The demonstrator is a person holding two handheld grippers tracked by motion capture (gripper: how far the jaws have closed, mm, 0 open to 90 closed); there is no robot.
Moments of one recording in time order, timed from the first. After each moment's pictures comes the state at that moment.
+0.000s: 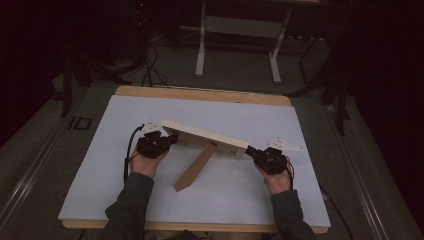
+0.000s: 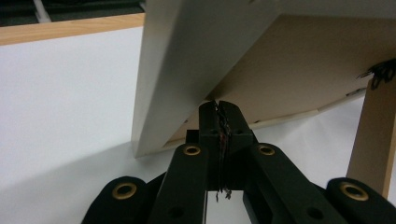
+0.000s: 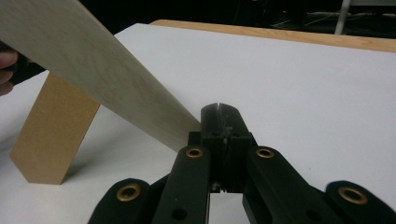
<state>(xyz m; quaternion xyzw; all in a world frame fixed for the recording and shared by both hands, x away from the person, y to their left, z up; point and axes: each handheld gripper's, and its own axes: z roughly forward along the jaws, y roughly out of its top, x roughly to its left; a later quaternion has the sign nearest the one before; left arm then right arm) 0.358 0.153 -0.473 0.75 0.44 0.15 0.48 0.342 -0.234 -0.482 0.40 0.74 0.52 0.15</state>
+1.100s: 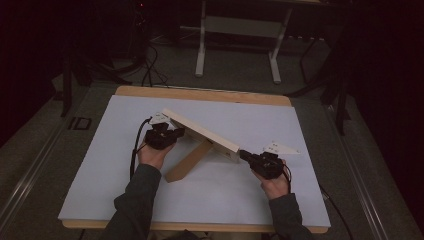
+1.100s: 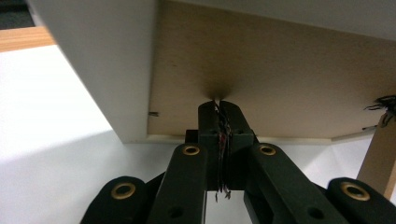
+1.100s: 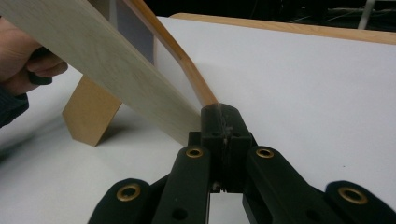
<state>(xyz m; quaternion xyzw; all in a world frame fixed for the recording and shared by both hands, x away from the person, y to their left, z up) 0.386 0.137 -0.473 0.75 0.44 0.14 0.48 0.328 -0.223 -0.481 0.38 0.75 0.53 0.13</state>
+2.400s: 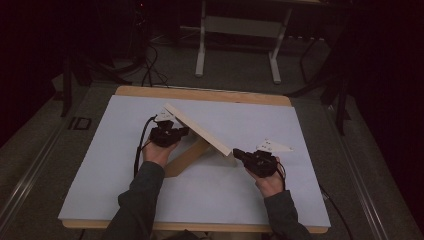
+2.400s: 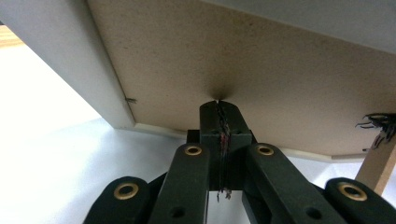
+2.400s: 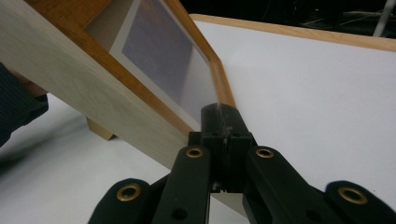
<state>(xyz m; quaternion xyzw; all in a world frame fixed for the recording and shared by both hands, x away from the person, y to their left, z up) 0.396 0.126 -0.472 0.75 0.44 0.12 0.48 0.331 -0.206 -0.476 0.36 0.76 0.53 0.12</state>
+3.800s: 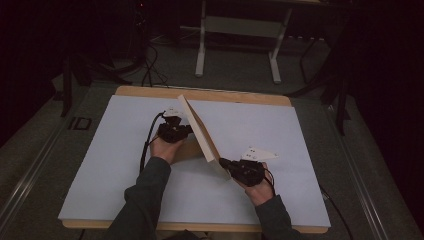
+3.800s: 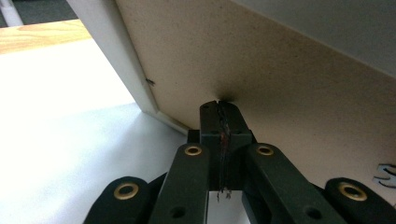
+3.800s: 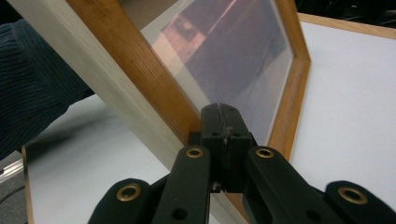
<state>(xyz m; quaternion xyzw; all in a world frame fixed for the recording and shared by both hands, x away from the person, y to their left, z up) 0.414 0.107 -0.471 0.76 0.43 0.11 0.48 0.309 -0.170 -0.479 0.31 0.79 0.52 0.10</state>
